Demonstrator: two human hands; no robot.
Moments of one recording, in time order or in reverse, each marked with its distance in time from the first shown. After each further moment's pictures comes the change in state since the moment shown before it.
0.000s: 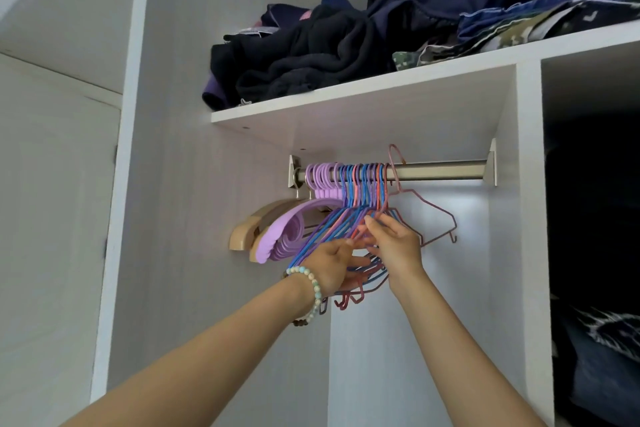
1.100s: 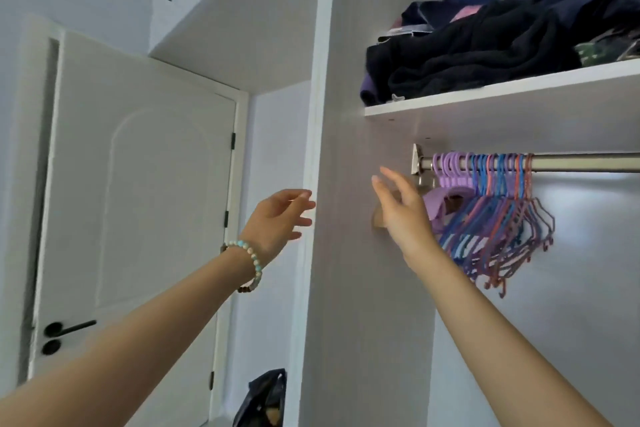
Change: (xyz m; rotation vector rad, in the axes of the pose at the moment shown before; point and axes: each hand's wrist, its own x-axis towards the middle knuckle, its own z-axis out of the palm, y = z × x) left_hand -0.177 0.006 -0.239 0.187 0.522 0.214; right_hand -0.127 -0.057 0.195 -0.110 -0.231 -0.259
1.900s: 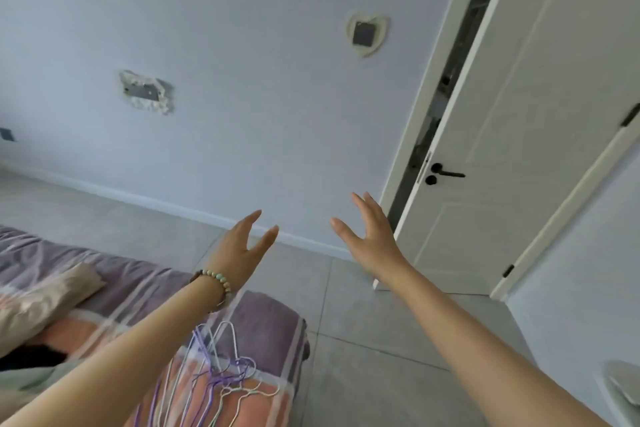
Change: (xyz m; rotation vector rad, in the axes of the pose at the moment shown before) left_hand -0.476 -0.167 -0.542 0.755 0.738 -0.806; right_hand -0.497 -0.108 0.531 0.093 -1.322 0.021
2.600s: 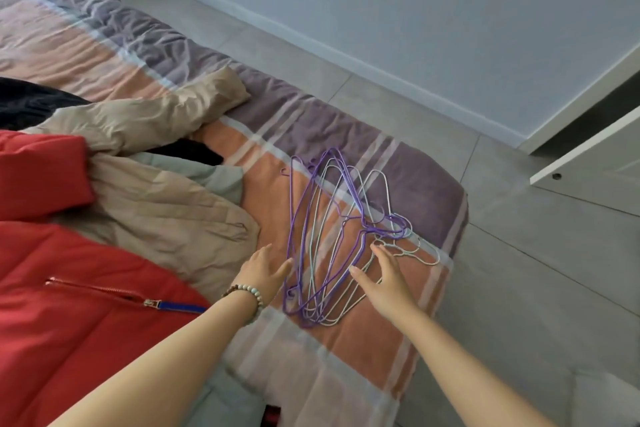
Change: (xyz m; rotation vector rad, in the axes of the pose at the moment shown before) left_hand -0.136 -0.456 0.034 0.265 -0.222 -0.777; right_hand -0.110 0.158 0.455 0.054 -0.592 0.357
